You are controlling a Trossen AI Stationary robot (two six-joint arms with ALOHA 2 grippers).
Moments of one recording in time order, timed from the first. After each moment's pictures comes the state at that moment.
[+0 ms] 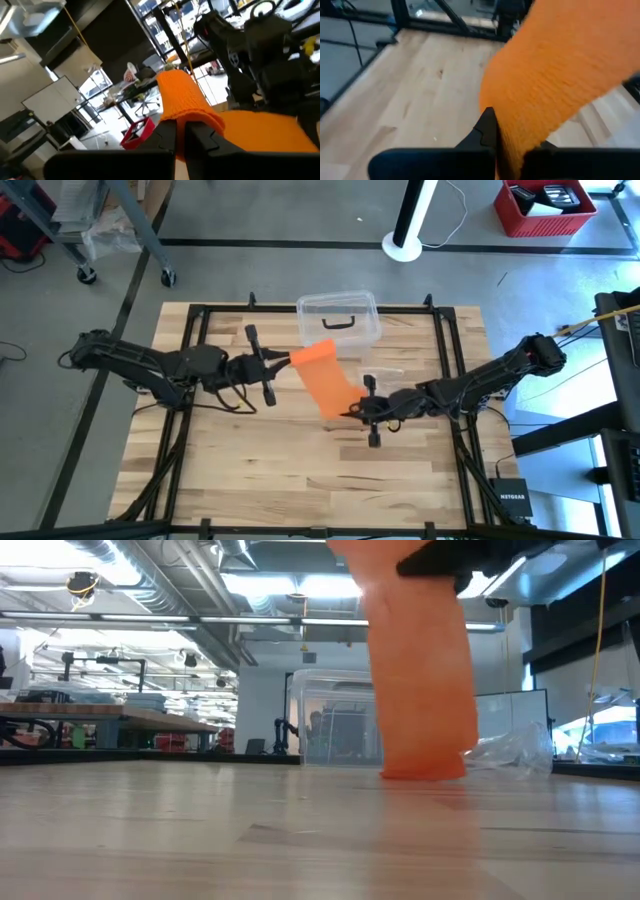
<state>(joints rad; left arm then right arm) -0.21 1.13 0.99 0.21 -0.56 0.56 0.34 1.29 0.73 0.20 0.28 0.00</state>
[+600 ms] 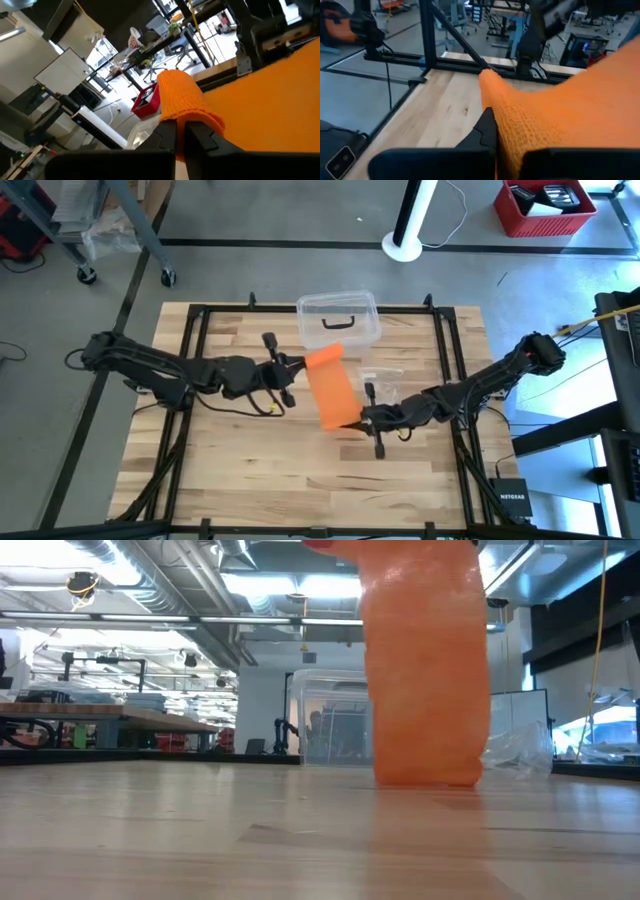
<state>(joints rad) -0.19 1.28 0.99 0.18 -0.67 0.55 0.42 1.29 0.73 0.37 0.28 -0.01</state>
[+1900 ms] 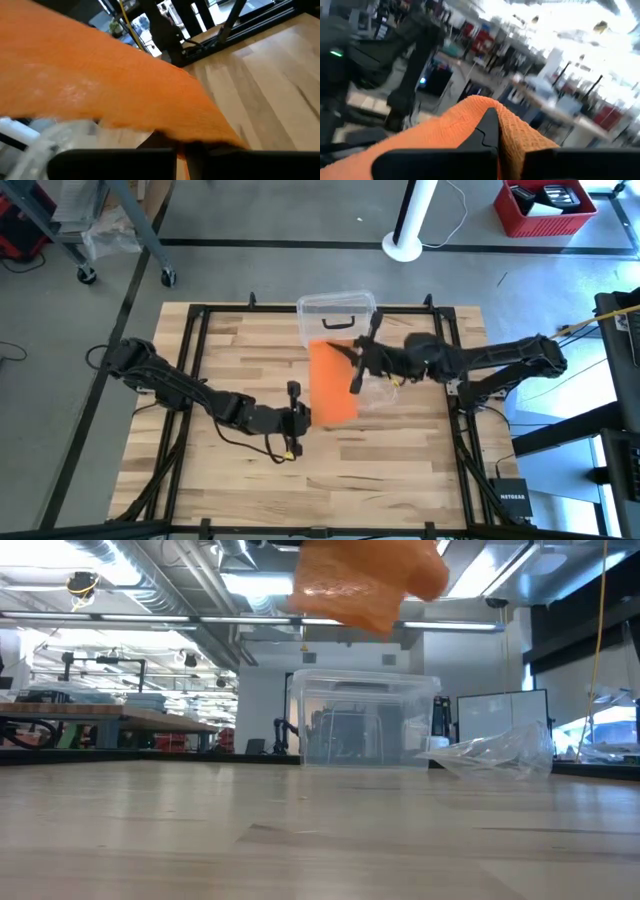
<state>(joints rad) -0.39 1.56 0.99 0.27 -0.61 0.35 0.09 1.29 1.13 0.25 0.36 -0.51</state>
